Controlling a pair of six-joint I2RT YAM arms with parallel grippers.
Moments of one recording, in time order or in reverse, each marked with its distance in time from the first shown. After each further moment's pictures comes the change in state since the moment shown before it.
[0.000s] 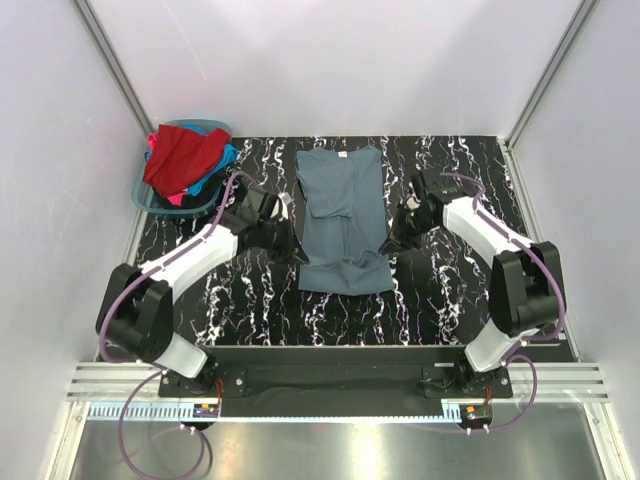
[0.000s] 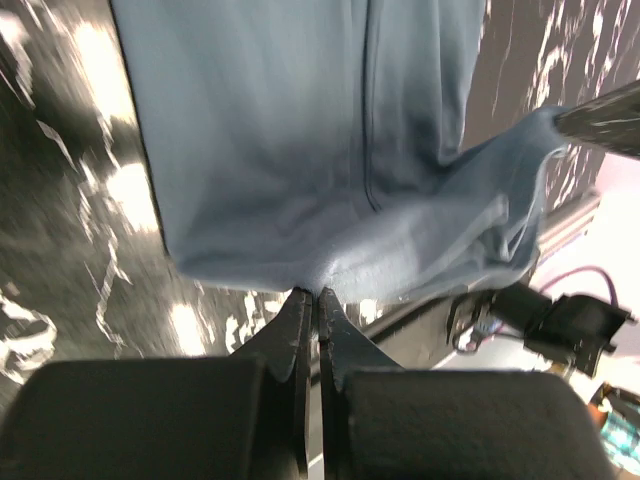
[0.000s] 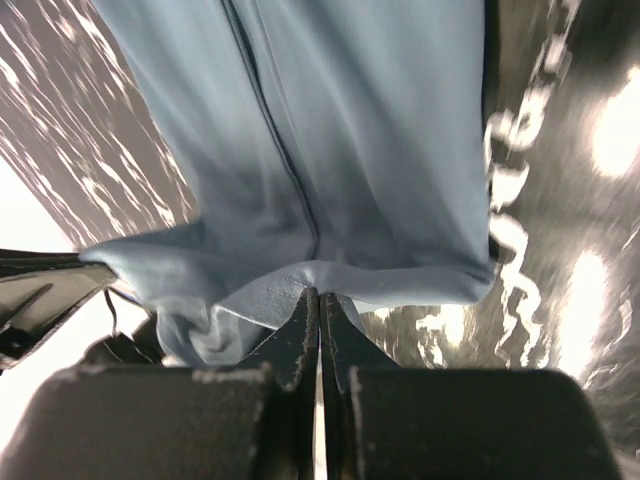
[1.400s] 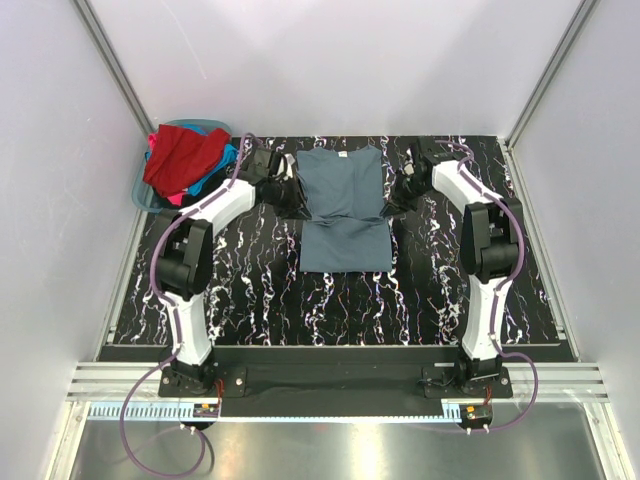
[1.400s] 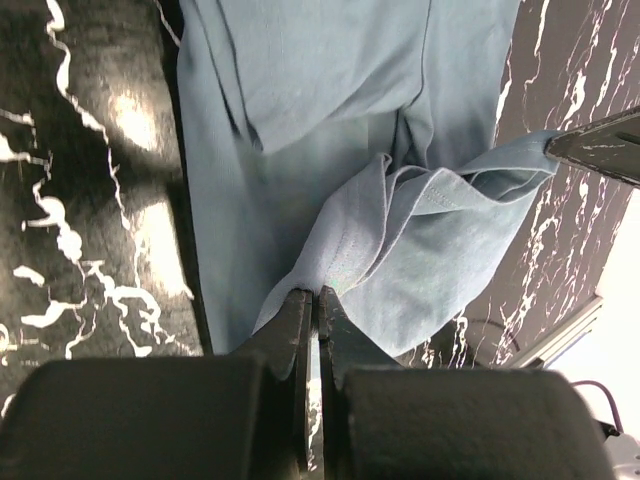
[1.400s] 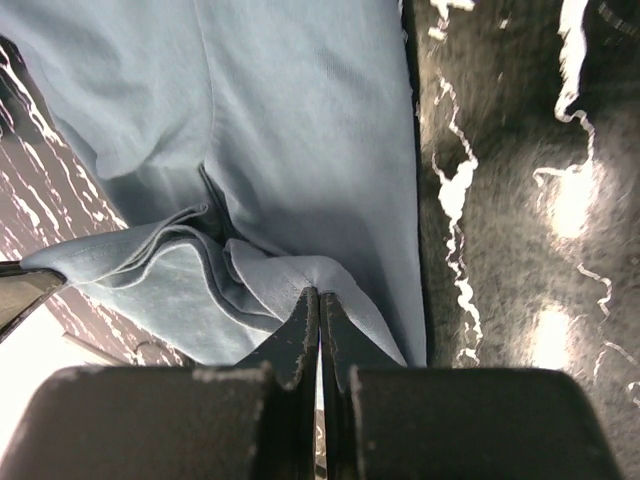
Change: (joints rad) left arm 0.137 0.480 0.482 0.012 -0.002 0.112; right arm -0.106 0.473 0.515 -0.012 0.039 -0.135
